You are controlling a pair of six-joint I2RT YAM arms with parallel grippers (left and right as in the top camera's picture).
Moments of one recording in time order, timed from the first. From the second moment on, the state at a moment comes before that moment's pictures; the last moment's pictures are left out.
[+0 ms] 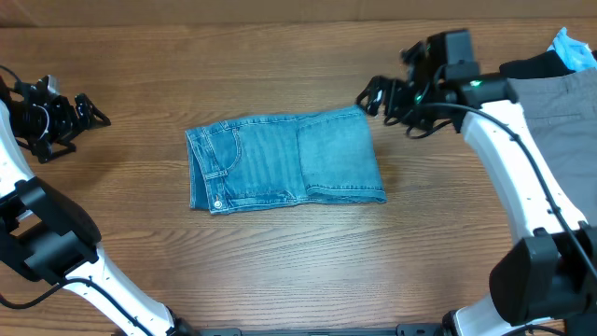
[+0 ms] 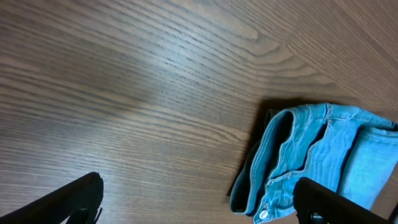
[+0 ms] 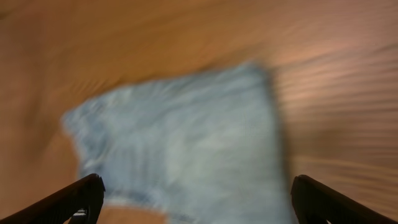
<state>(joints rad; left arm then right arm) 0.60 2.18 2.10 -1.45 0.43 0.13 0.14 1.74 1.55 -0.87 -0.37 0.36</state>
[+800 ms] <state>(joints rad) 0.21 2.20 1.68 -1.15 0.54 0.10 -0.32 1.74 1.57 -0.79 -0.15 0.46</state>
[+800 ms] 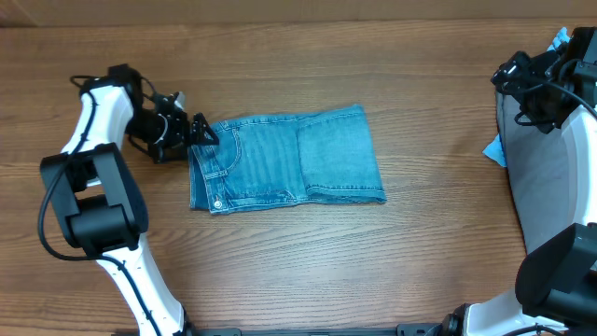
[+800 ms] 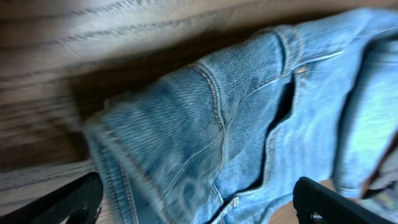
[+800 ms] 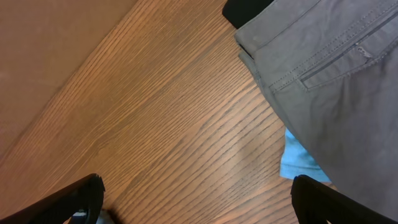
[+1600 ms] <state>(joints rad) 0.24 2.13 1.49 -0.99 0.51 0.05 -0.32 1.74 1.57 -0.79 -0.15 0.46</state>
